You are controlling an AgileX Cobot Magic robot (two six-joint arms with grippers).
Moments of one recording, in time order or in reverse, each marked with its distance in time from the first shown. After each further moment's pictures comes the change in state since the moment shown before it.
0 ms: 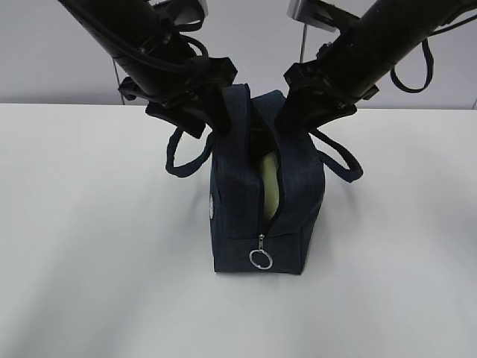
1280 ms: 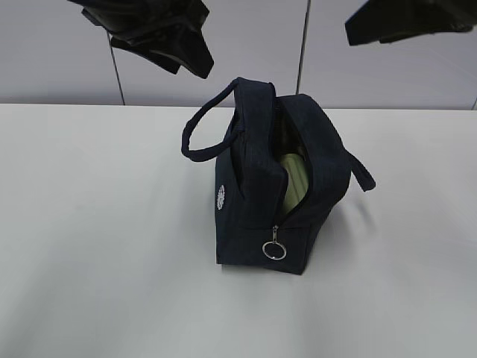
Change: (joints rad) left arm -0.008 -0.167 0.000 0.125 -0.047 0.100; right arm -0.051 -0.501 0.260 -0.005 -0.216 -0.051
